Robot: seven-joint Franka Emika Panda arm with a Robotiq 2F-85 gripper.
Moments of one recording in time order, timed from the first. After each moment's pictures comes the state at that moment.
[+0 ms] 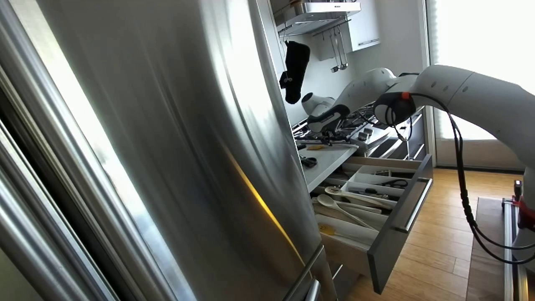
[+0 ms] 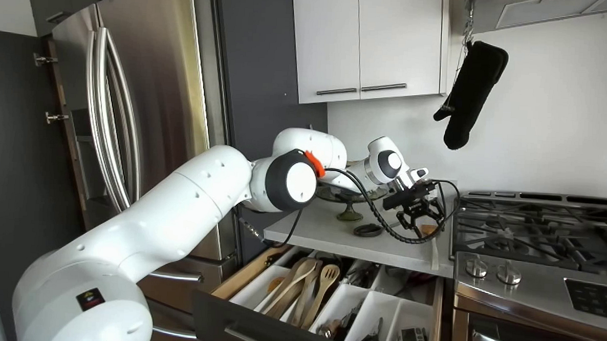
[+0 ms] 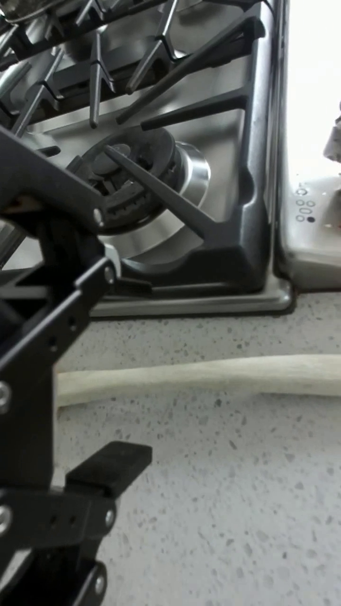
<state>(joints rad) -0.22 1.02 -0.22 -0.83 -0.34 2.05 -0.15</state>
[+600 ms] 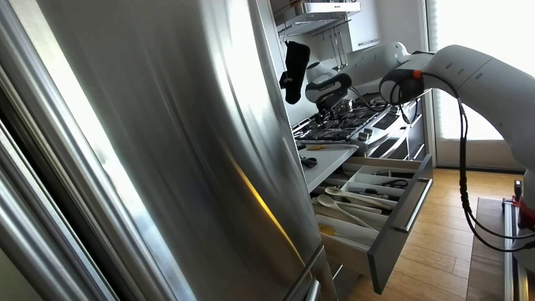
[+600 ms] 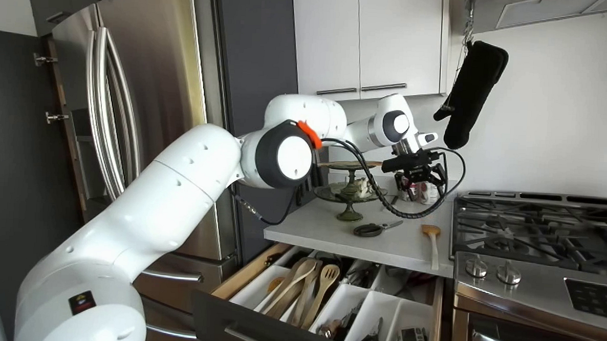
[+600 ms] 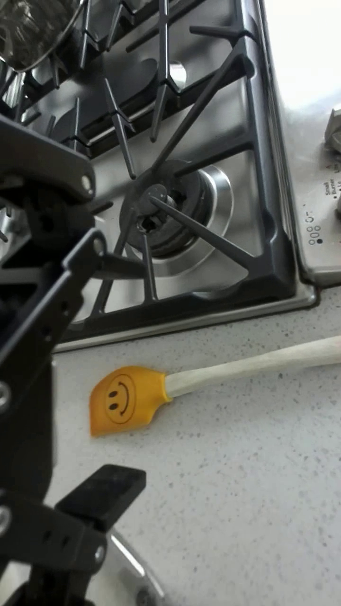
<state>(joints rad) -0.29 0.82 -0.14 -0.86 -0.16 1.98 -0.15</state>
